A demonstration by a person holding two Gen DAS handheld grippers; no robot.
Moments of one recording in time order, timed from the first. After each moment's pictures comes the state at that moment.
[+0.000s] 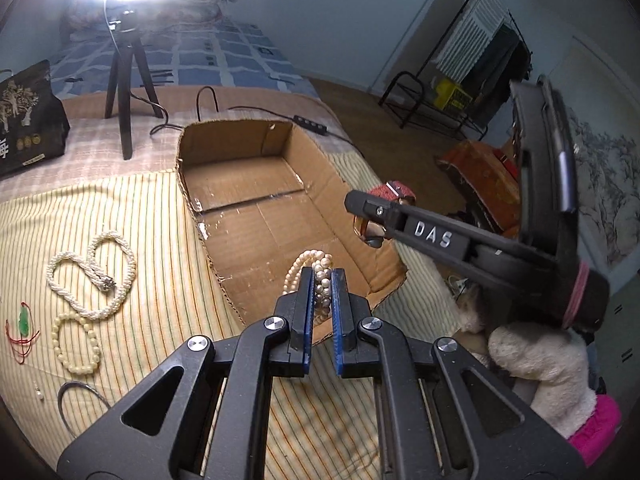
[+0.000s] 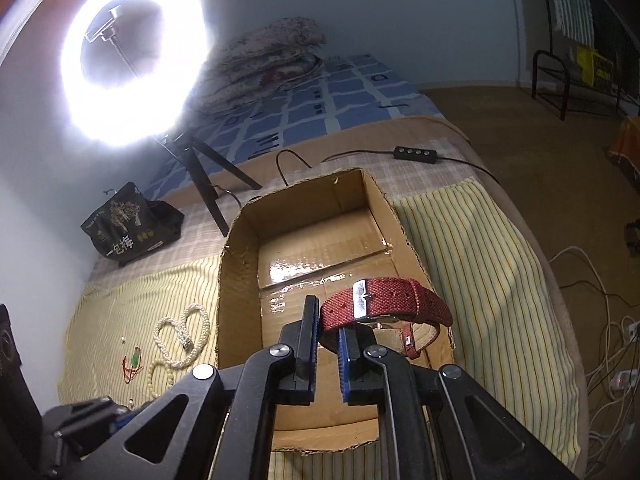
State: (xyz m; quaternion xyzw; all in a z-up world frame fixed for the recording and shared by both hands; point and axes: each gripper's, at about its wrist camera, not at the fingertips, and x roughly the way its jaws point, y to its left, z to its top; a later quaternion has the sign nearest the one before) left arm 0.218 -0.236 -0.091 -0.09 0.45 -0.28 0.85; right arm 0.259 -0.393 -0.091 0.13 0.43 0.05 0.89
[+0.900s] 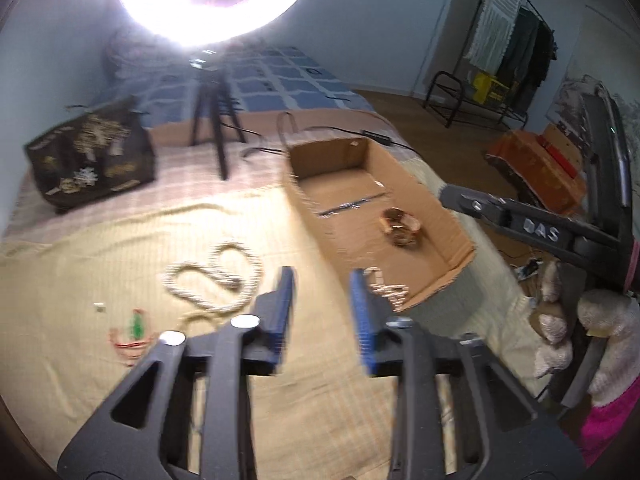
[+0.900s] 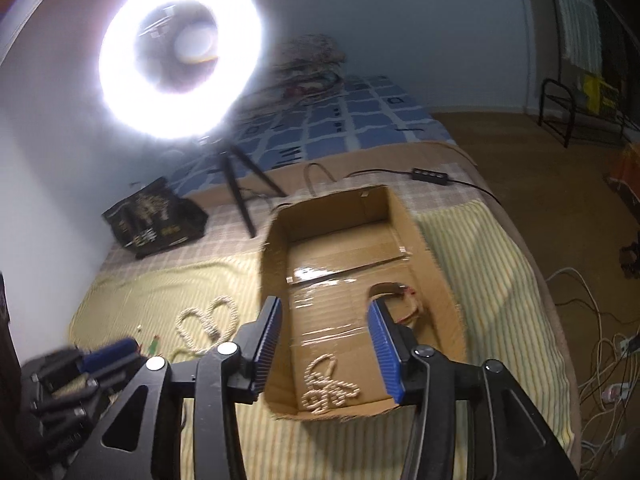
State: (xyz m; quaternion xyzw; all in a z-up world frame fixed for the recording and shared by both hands) left arm 0.191 -0.142 -0.061 -0.01 0.41 -0.19 0.89; right arm 0.223 -0.355 -0.057 0.09 0.40 0.06 0.91
